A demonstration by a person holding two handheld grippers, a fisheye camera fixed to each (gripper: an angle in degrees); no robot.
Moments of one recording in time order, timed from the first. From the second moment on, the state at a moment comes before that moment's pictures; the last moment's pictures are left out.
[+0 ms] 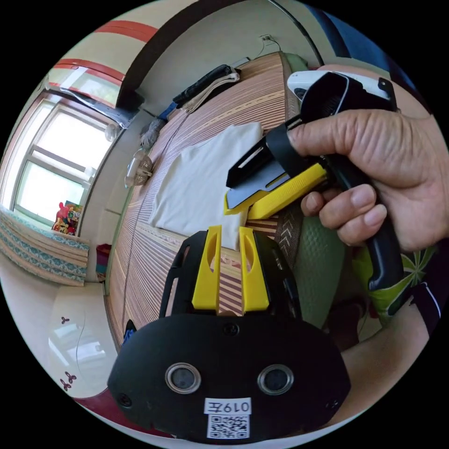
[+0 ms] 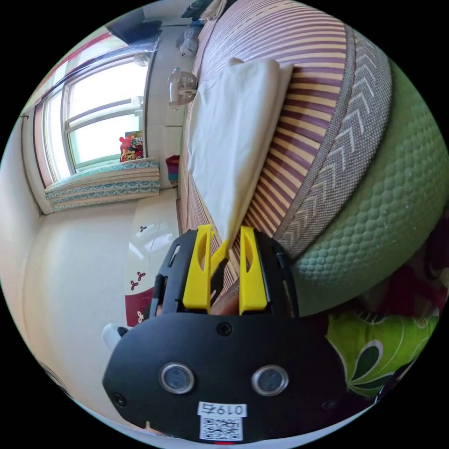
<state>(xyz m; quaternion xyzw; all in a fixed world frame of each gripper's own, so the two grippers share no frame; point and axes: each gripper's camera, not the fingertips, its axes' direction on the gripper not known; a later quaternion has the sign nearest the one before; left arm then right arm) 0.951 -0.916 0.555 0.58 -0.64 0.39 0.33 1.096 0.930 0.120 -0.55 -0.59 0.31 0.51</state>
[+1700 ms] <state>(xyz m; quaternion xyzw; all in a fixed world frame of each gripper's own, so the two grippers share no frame) 0.770 -0.893 0.186 0.59 0.22 0.32 0.71 1.192 0.952 0.175 -0.57 -0.67 0.21 0.43</state>
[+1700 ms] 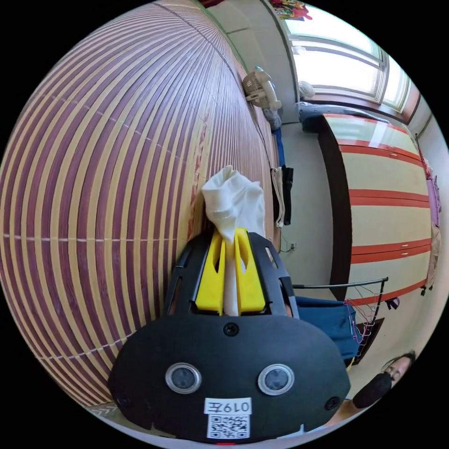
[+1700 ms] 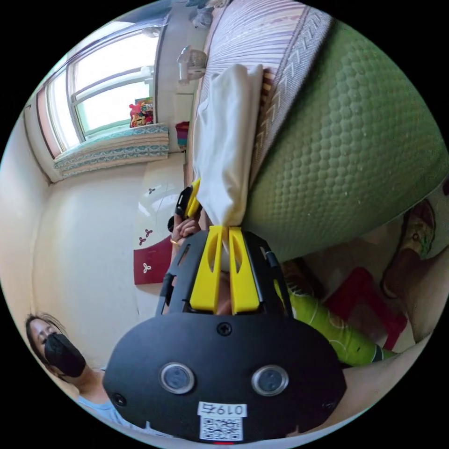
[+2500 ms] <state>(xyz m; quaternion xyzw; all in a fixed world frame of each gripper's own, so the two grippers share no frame) 0.692 -0.834 0.260 0.56 0.32 0.42 0.63 1.219 0.982 0.130 -0.39 -0.77 0.22 0.45</state>
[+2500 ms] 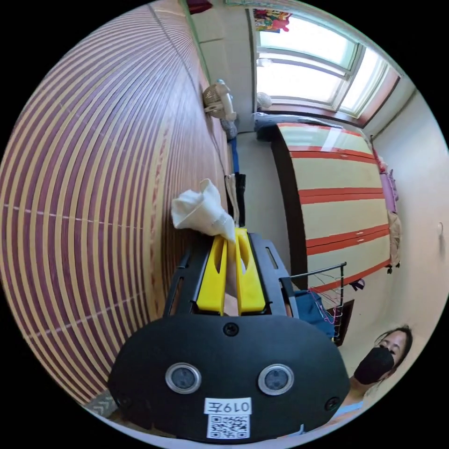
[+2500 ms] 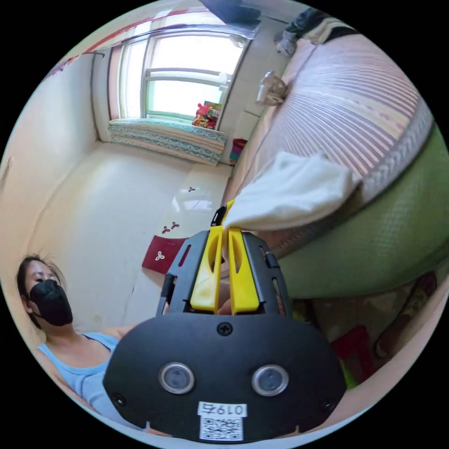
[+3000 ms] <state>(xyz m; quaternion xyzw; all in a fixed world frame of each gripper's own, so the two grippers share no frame) 0.519 -0.589 0.329 0.68 0.33 0.45 0.47 1.100 0.883 0.047 -0.32 -0.89 0.08 0.32</state>
